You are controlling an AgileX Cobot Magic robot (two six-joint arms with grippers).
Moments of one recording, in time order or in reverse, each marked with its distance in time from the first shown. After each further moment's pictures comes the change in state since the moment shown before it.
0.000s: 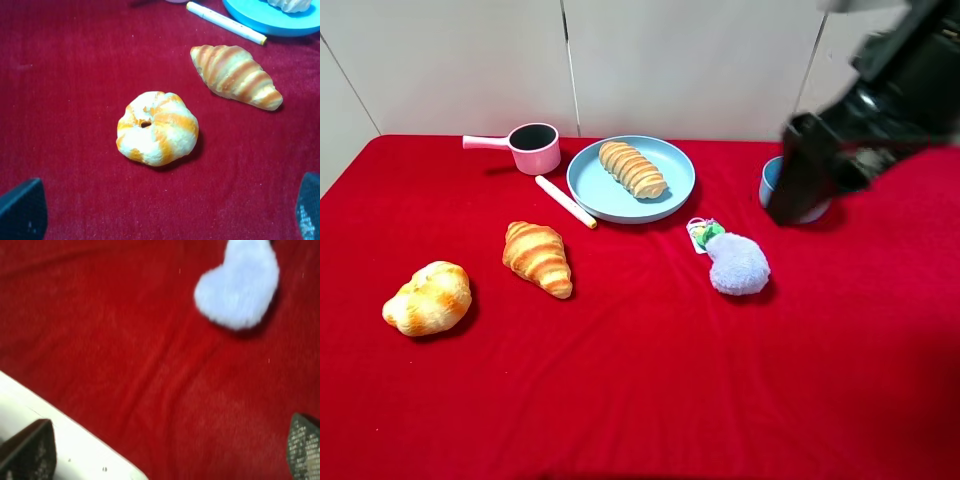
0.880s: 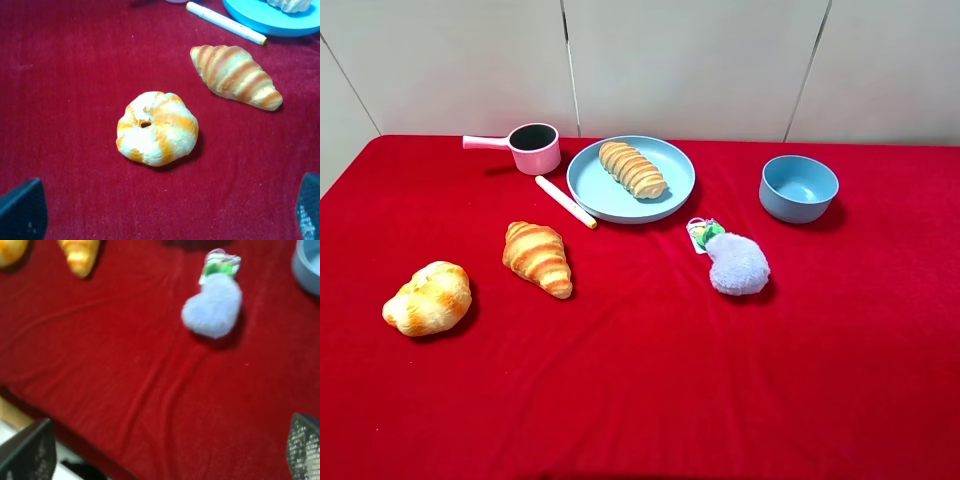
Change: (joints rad) left arm 0.000 0.000 0.000 0.000 0.000 0.000; right arm -0.112 -0.758 0.293 0.015 0.003 0.031
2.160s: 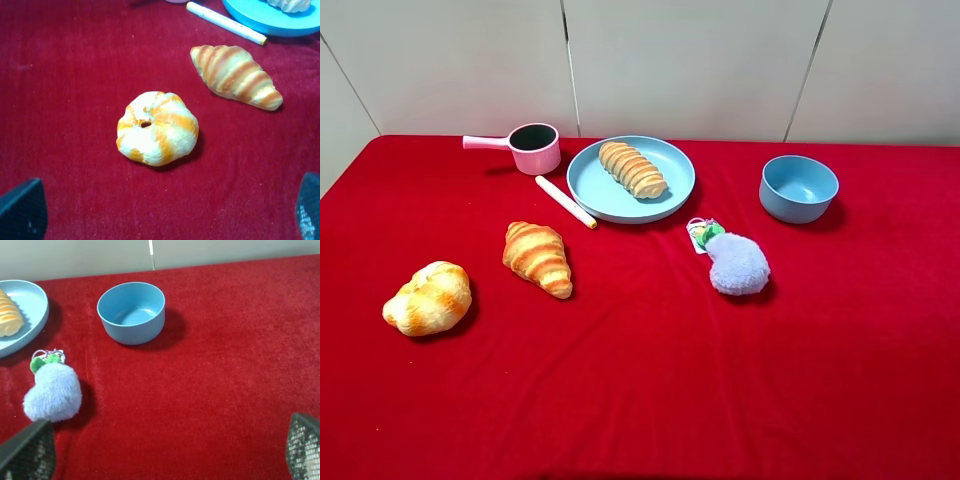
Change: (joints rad) left arm 0.000 0.000 0.000 0.000 0.000 0.000; right arm -0.571 -0.510 0.347 -0.022 -0.187 -0.003
